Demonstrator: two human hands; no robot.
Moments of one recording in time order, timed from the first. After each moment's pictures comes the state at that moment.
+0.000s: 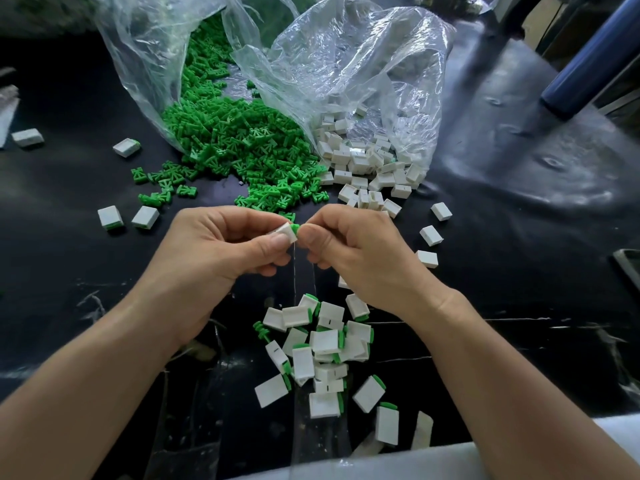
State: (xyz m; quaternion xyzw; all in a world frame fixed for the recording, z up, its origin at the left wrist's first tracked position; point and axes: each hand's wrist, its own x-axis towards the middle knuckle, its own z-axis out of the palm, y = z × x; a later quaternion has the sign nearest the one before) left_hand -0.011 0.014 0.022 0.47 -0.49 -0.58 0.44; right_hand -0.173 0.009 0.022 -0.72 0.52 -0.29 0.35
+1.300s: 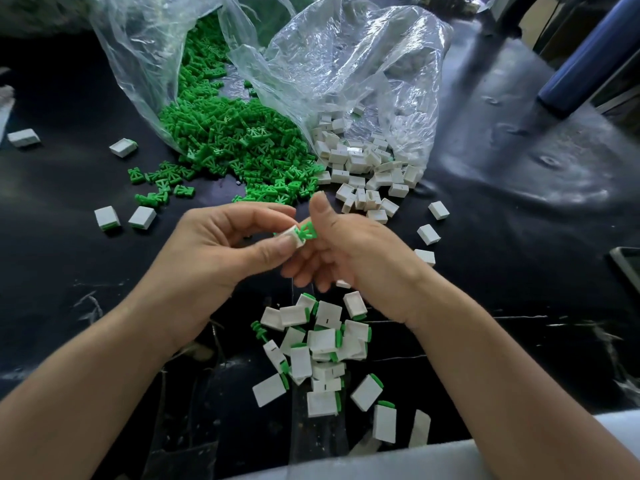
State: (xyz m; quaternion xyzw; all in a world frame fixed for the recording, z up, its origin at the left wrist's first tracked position) left_hand -0.012 0.015 0.020 0.43 -0.53 -0.58 0.45; right_hand -0.171 0.010 0.026 -0.57 0.45 -0.28 0.63
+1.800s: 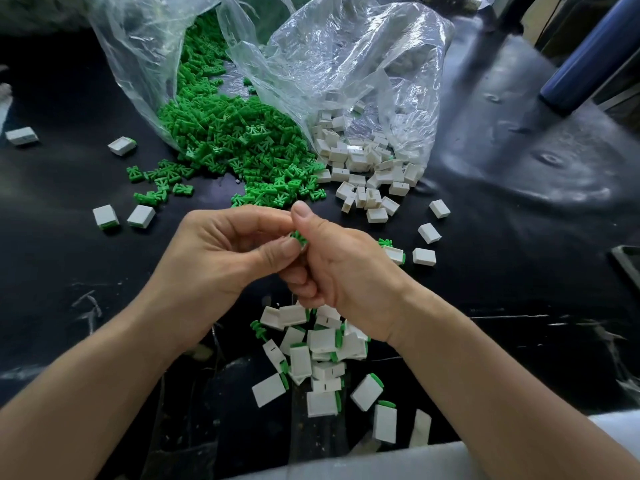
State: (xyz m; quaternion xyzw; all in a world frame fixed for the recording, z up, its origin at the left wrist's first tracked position) left_hand -0.014 0.020 0.019 0.37 -0.56 -0.60 0.45; right_hand -0.154 0.020 0.026 -0.47 0.45 -0.28 0.70
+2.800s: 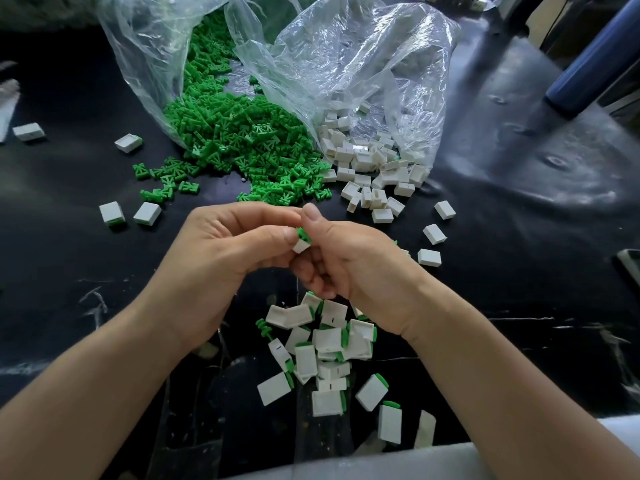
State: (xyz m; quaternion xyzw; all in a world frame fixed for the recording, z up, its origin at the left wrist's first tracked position) left_hand -0.014 0.019 0.020 0.37 -0.50 -0.63 0.47; right_hand -0.161 0.016 0.026 -0.51 0.45 -0.27 0.68
